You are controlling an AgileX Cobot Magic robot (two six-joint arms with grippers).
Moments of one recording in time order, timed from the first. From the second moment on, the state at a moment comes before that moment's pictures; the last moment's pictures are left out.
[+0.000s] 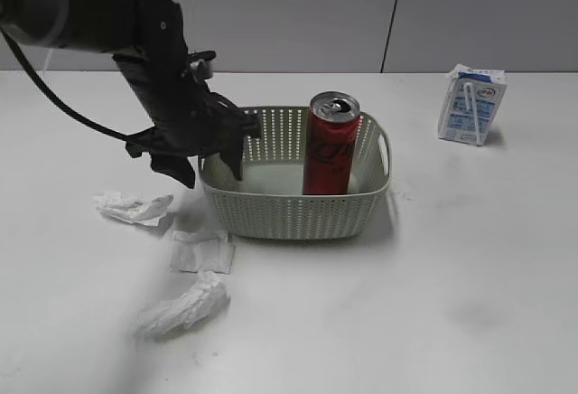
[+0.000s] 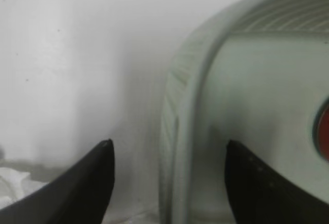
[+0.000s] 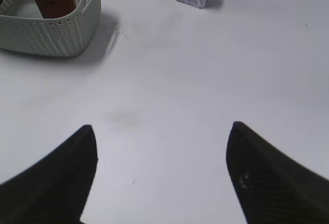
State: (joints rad) left arm -0.50 2.08 -1.48 -0.26 0.78 -0.33; right arm 0.14 0.08 -0.42 0.07 0.95 -0.04
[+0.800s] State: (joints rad) left arm -0.01 1.78 -1.60 -0.02 1.20 -0.05; right arm 0.14 0.04 -0.42 0.07 0.95 -0.04
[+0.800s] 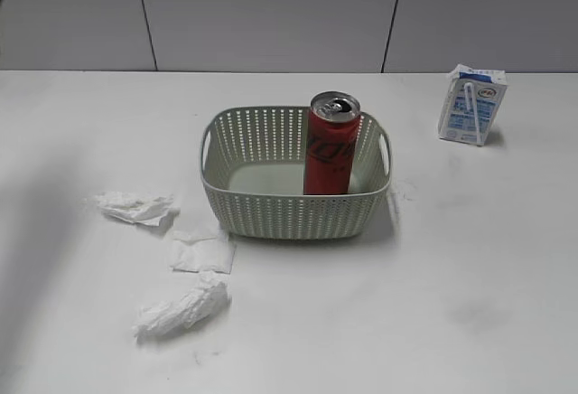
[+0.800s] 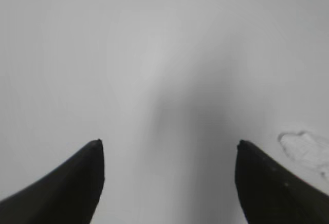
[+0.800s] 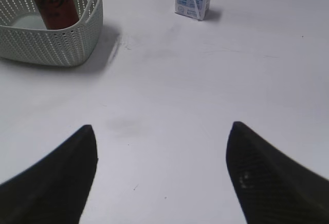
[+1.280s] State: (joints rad) left arm 0.04 1.26 -1.00 -0.09 1.11 0.07; right arm 0.14 0.04 -0.42 0.07 0.95 -0.04
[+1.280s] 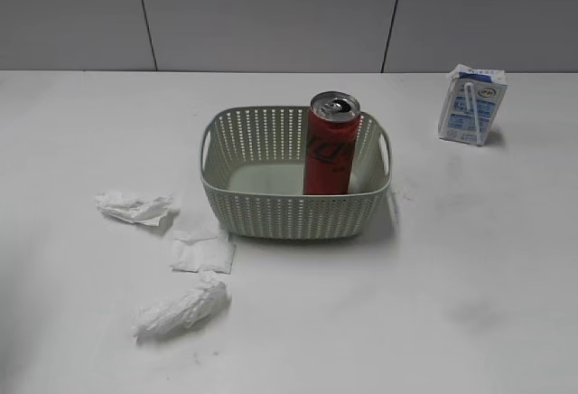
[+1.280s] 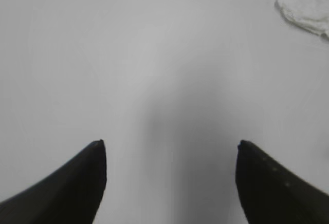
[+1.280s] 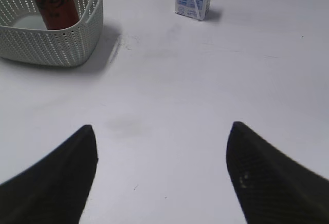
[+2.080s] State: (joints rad) left arm 0.04 0.26 -0.51 -0.08 1.04 0.08; right arm 0.14 0.04 -0.42 0.07 0.95 -0.04
